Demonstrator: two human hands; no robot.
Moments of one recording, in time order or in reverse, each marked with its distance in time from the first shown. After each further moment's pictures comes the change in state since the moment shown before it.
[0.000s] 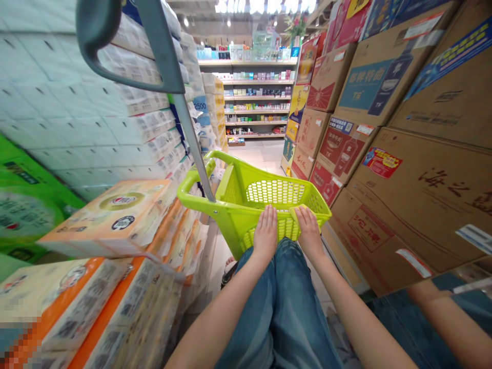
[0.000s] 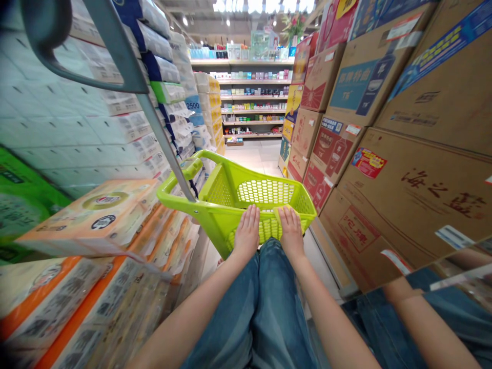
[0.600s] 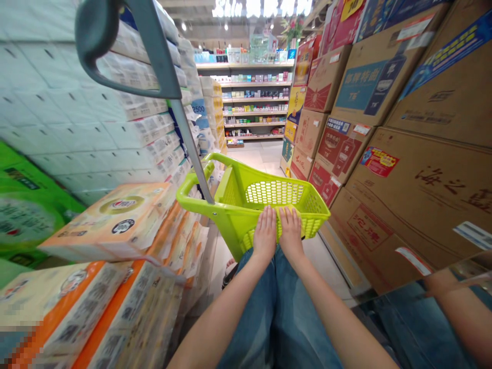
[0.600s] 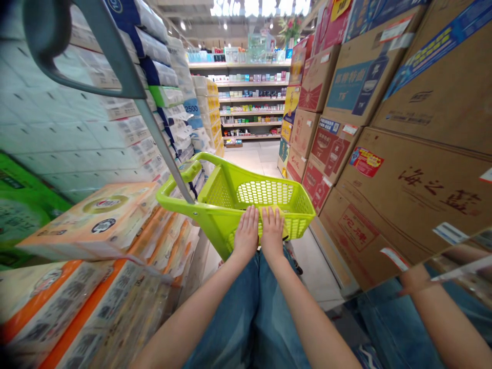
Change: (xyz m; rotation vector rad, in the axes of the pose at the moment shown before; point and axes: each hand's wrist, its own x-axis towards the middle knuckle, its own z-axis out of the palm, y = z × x) left_hand 0.001 0.002 0.008 0.009 -0.005 -0.013; right_hand 0.011 -0.067 0.012 -0.034 -0.023 0.140
